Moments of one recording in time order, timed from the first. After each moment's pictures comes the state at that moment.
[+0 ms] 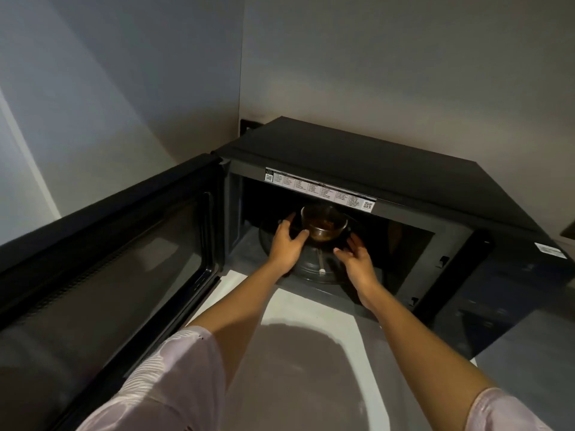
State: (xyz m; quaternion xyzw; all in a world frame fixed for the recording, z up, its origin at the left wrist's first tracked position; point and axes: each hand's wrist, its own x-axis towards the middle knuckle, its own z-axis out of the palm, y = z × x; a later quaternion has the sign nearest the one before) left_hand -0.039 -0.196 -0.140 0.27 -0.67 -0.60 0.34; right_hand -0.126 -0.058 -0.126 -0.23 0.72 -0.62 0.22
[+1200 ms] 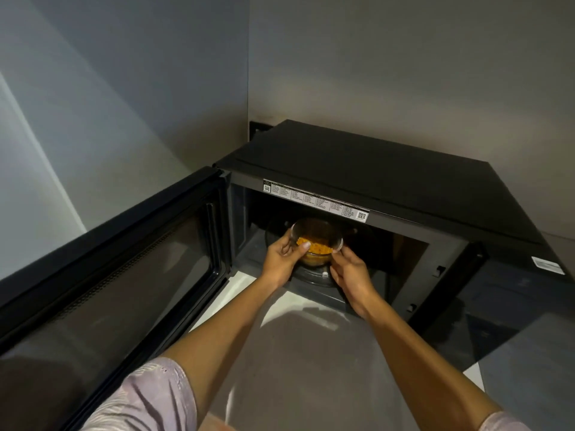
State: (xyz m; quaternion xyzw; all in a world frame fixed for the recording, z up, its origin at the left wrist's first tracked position) left_hand -0.012 -0.181 -0.140 0.21 -0.58 -0.71 0.34; right_hand -0.110 -0.058 -0.118 -0.22 0.62 -0.67 0.34
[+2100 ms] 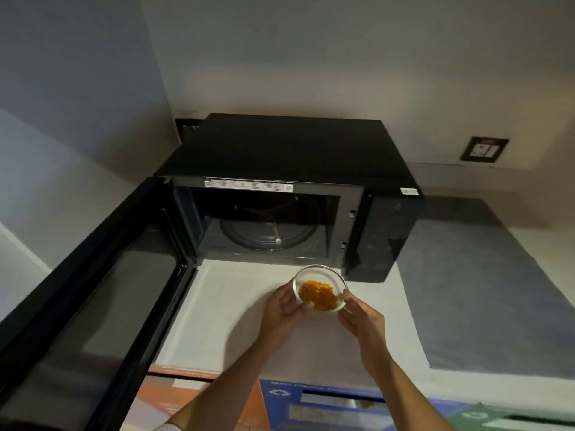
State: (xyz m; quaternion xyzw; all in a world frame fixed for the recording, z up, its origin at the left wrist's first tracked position) left_hand 0.080 -0.012 -0.162 0.20 -0.61 -0.74 0.19; right_hand 0.007 0.145 -0.142 -0.01 0.64 -0.74 0.22
